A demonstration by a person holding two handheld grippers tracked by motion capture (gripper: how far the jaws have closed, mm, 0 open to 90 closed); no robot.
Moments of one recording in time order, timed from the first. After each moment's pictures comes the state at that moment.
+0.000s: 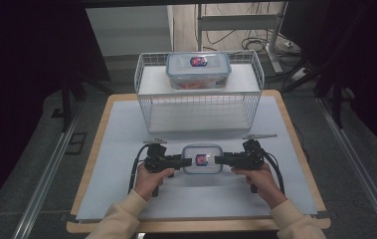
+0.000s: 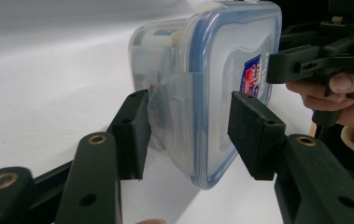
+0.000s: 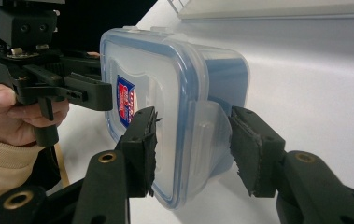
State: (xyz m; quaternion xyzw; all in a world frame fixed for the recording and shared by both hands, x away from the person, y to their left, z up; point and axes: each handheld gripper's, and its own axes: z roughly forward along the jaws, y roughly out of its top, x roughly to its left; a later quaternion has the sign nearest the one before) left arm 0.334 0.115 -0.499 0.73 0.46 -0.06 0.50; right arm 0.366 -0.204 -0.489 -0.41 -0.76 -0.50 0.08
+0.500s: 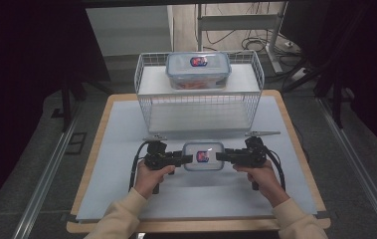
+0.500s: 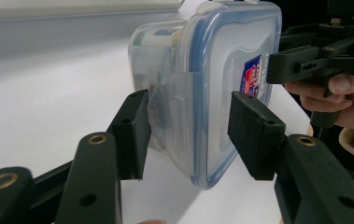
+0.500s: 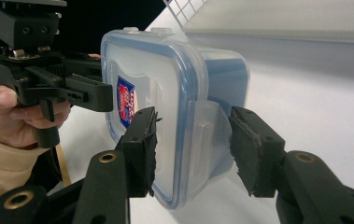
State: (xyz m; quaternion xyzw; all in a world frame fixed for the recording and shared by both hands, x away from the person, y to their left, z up) left arm 0.335 0.112 -0.485 0.73 0.45 -0.04 0.51; right arm 0.367 -0.206 -0.475 -0.40 -0.76 -0.51 0.07
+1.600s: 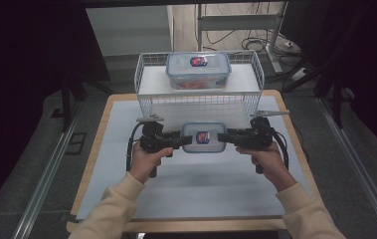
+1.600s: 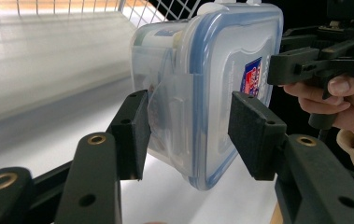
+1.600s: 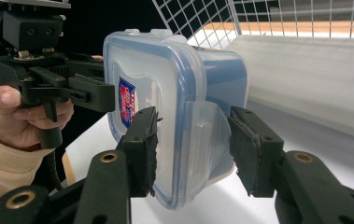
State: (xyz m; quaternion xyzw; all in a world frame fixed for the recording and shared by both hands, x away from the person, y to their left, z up) left arm 0.346 0.117 -0.413 0.73 0.42 0.00 0.54; right arm 0.377 -0.203 -0.404 -0.36 -0.76 -0.54 0.02
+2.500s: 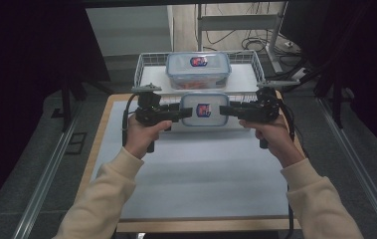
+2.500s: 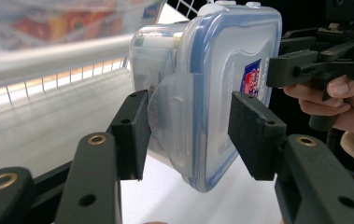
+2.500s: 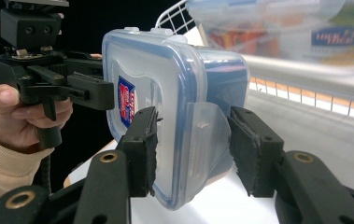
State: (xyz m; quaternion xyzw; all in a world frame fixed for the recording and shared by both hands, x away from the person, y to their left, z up) left arm 0.369 0.120 -0.335 0.73 0.40 0.05 0.55; right arm 0.403 -0.200 -0.330 -0.33 -0.75 -0.57 -0.01
